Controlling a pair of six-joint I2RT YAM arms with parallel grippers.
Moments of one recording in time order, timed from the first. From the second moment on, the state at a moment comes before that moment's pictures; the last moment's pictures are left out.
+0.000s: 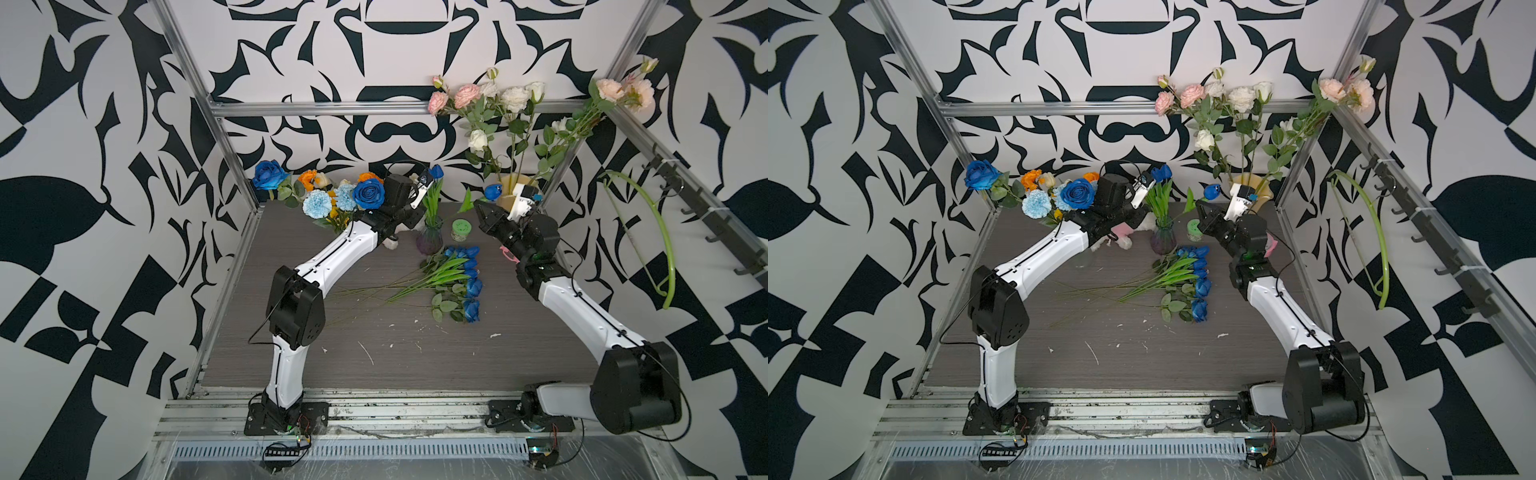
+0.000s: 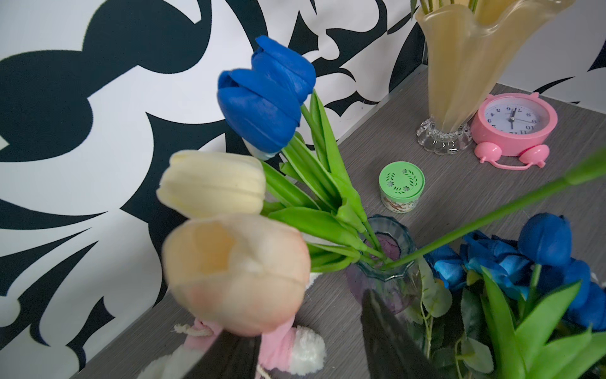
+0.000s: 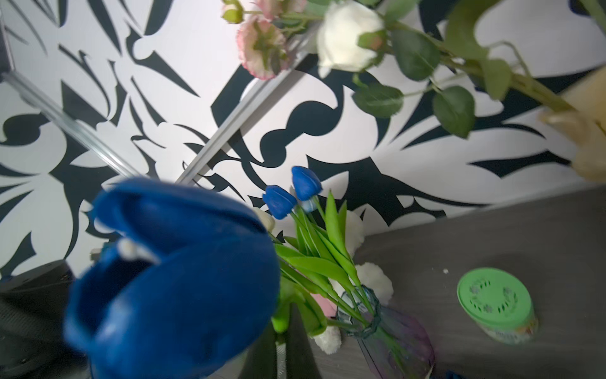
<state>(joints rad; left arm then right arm) -0.64 2.01 1.90 -0.34 -0.05 0.28 0.14 1.31 0.90 0.41 -0.33 0.77</state>
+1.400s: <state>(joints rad) -0.64 1.98 1.89 -0.33 -0.05 0.28 0.26 1.02 0.74 0.27 -0.10 0.91</state>
